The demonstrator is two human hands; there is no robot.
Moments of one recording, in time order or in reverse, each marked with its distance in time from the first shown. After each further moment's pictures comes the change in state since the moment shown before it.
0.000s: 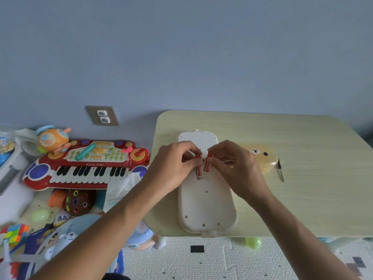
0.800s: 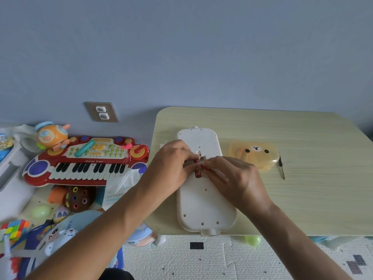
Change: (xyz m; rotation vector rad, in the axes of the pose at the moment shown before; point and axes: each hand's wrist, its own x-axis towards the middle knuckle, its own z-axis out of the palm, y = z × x) left_hand -0.006 -0.012 0.008 0.226 0.062 0.240; right_hand -0.020 0.021 0.008 -0.418 0.132 -0.522
